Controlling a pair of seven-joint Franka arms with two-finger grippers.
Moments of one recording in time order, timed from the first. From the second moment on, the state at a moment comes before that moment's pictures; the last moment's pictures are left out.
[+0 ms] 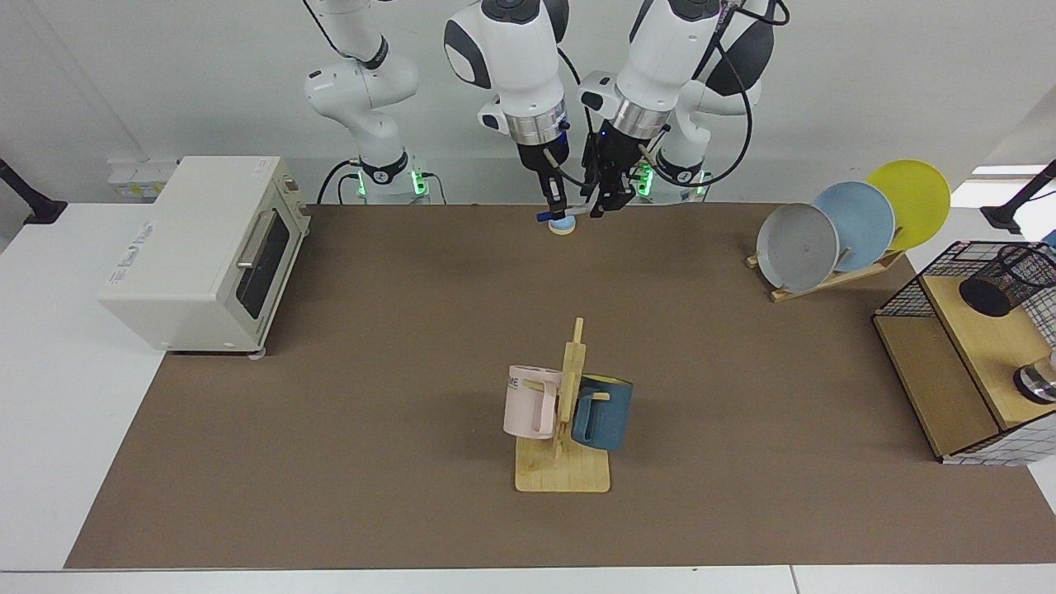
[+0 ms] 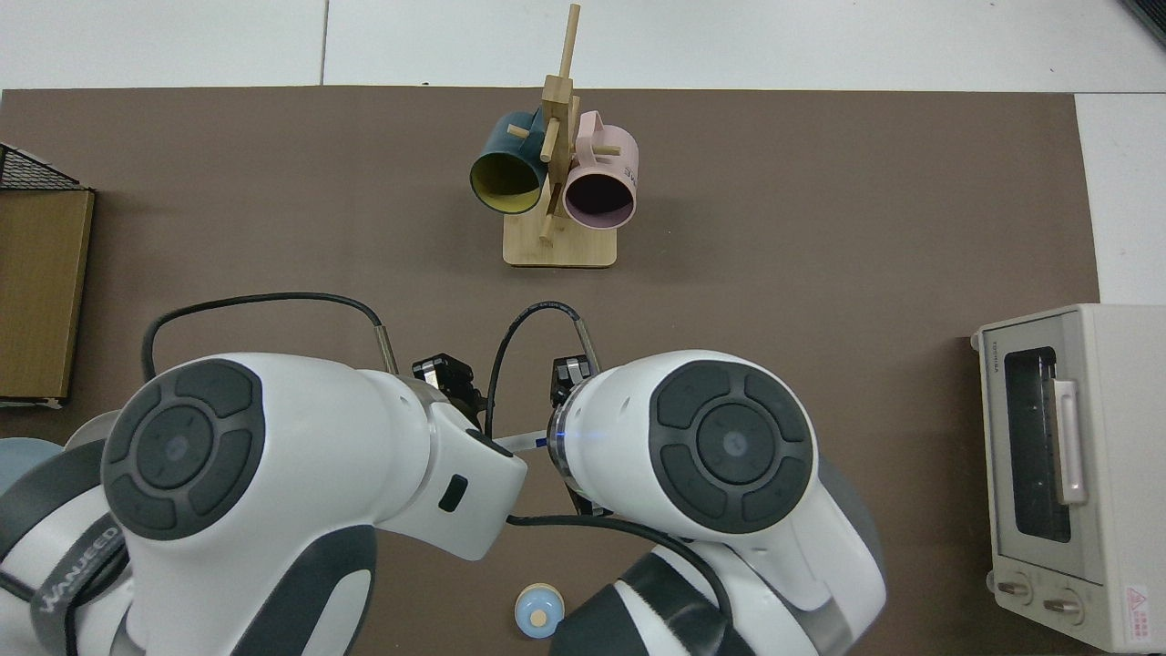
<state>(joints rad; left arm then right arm) -0.33 -0.17 -0.21 -1.94 -0.27 1.87 0.85 0.41 0.05 0.26 -1.73 0.16 1.92 2.05</state>
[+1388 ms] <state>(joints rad) -0.33 -0.17 -0.21 -1.95 -0.24 1.85 0.77 0.38 0.06 0.25 -1.73 0.16 1.92 2.04</state>
